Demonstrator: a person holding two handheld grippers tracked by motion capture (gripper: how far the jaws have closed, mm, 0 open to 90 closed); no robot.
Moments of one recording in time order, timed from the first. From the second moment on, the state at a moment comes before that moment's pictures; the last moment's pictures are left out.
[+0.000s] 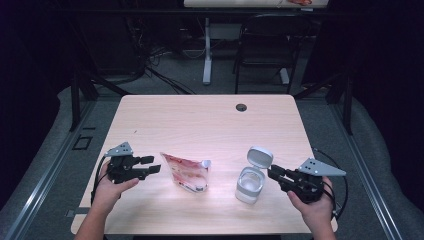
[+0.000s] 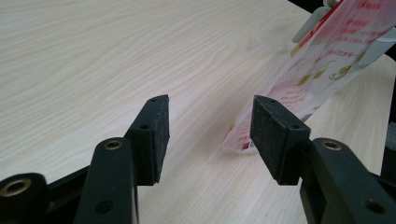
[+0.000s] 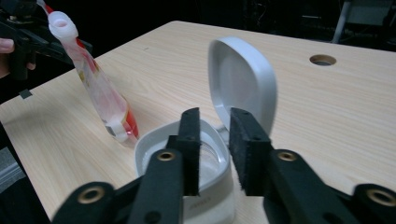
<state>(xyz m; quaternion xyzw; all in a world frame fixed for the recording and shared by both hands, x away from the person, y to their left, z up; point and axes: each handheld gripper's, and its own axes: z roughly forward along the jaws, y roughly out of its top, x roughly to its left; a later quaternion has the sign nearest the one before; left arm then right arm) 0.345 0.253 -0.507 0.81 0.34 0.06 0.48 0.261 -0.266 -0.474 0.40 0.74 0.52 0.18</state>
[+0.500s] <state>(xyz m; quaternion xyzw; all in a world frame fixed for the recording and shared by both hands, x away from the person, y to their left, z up) 0.345 0.253 -0.509 0.81 0.34 0.06 0.47 0.276 -0.291 -0.476 0.47 0.70 0.49 0.21</state>
